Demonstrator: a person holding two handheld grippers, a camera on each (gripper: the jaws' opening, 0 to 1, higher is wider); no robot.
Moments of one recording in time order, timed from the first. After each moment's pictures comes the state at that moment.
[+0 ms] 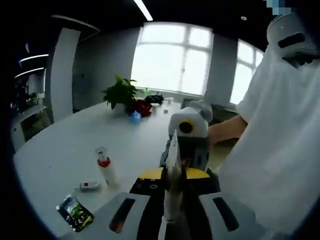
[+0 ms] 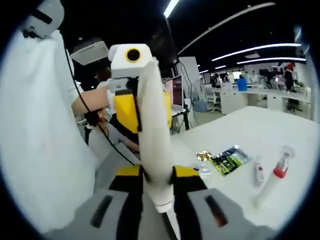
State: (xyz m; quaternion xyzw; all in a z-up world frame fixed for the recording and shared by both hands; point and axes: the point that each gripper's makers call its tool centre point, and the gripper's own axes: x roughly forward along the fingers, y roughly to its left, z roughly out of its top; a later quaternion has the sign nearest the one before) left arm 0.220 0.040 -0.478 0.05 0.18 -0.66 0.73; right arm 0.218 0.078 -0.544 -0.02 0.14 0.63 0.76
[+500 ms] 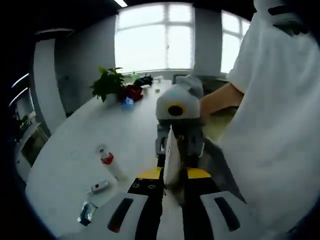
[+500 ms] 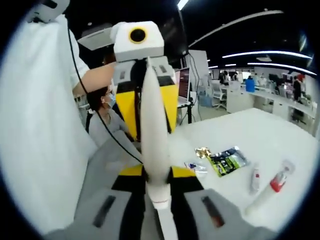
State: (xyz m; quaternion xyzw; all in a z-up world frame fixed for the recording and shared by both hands) left arm 0.224 0.045 -0.504 0.21 0.20 -0.68 0.68; right arm 0.226 0.080 -0.560 -0.08 0.15 0.65 0.74
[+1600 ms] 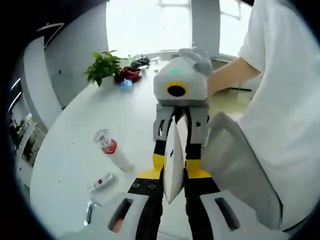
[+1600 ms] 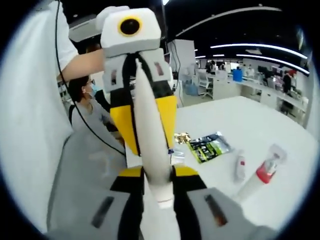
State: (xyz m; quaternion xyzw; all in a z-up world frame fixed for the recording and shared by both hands) left arm 0.271 0.033 -0.560 0.25 0.24 -0.67 0.66; right arm 0.277 0.061 -0.603 -0.11 0.20 0.59 0.78
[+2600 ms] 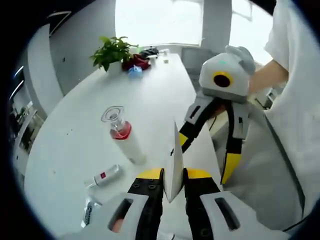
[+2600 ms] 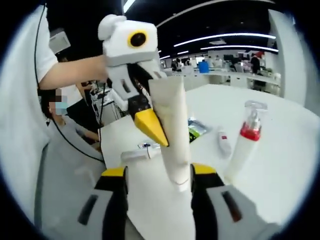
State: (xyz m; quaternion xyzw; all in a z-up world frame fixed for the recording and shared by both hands) left arm 0.336 0.024 -0.614 0.25 0.28 -0.64 0.67; right arm 0.299 0.032 -0.640 -0.04 0.23 0.47 0.85
